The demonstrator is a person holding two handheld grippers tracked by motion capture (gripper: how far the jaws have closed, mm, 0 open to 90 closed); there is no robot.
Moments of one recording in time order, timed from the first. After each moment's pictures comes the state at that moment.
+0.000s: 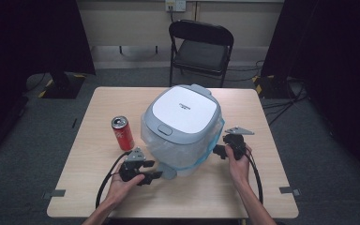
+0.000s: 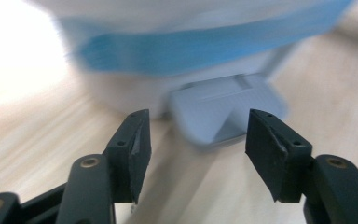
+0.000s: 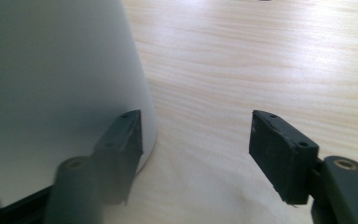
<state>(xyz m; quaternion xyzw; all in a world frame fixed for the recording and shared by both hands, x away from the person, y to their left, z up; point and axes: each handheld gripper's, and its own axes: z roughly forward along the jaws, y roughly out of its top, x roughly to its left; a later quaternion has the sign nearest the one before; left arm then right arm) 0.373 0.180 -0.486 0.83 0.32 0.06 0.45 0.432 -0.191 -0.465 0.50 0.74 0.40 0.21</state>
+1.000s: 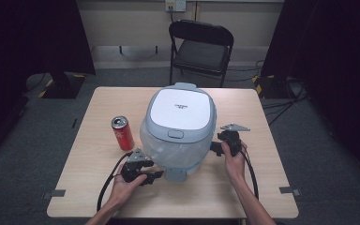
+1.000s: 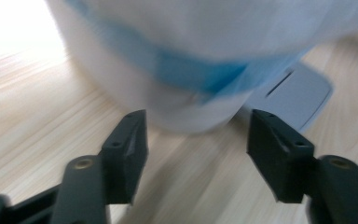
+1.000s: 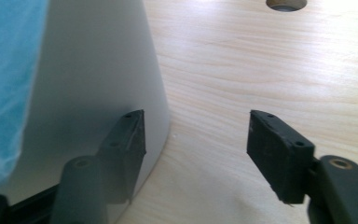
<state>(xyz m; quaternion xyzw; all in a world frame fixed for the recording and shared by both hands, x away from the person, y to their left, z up) 0.368 0.173 -0.491 0.83 0.33 0.09 0.43 0.442 -0.178 -0.459 0.49 0.74 0.42 0.19</state>
